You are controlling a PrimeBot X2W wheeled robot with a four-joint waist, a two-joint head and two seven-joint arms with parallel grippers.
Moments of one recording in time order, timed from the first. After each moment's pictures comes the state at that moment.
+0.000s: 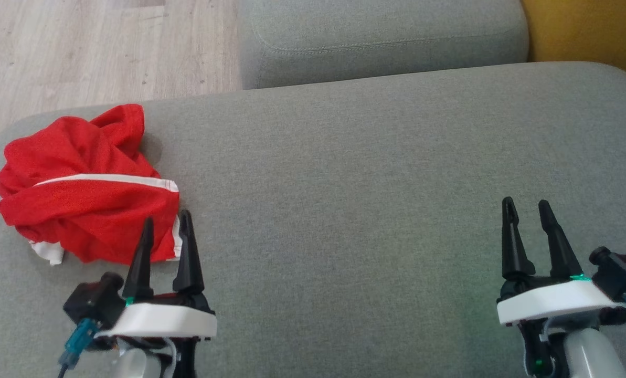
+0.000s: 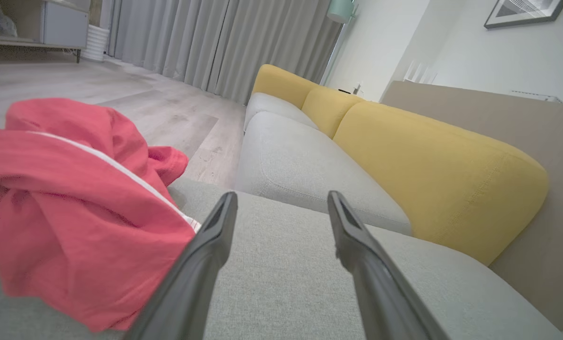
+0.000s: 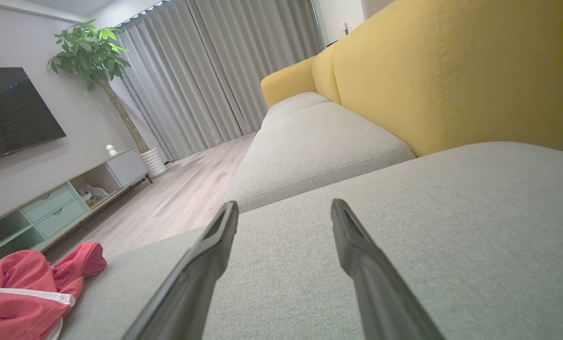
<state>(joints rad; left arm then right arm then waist) -0.03 0.08 -0.20 0.09 -0.51 0.00 -0.13 -0.01 -0.04 0.01 0.14 0.38 0.13 -0.13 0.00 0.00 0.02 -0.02</state>
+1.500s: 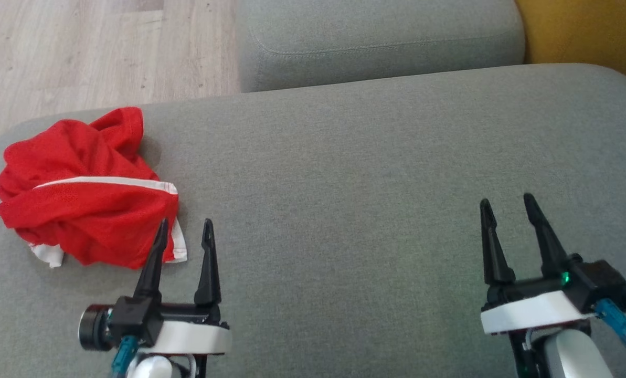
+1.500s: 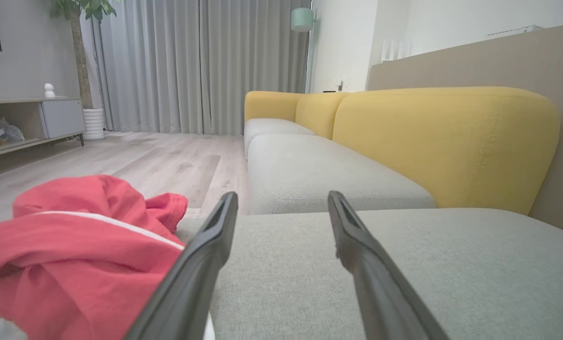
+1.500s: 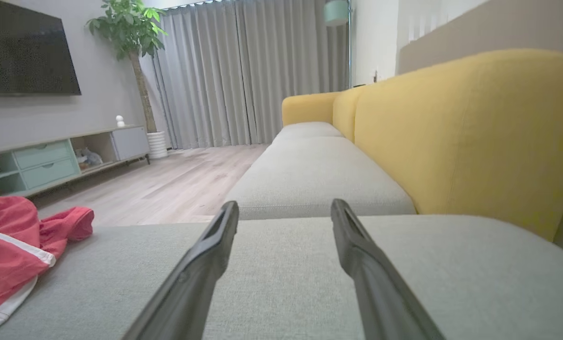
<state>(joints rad) -0.04 0.11 -0.29 0.12 -0.24 0.11 -0.25 -0.01 -0.04 0.05 0.11 0.07 0.13 -0.25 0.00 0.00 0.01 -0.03</state>
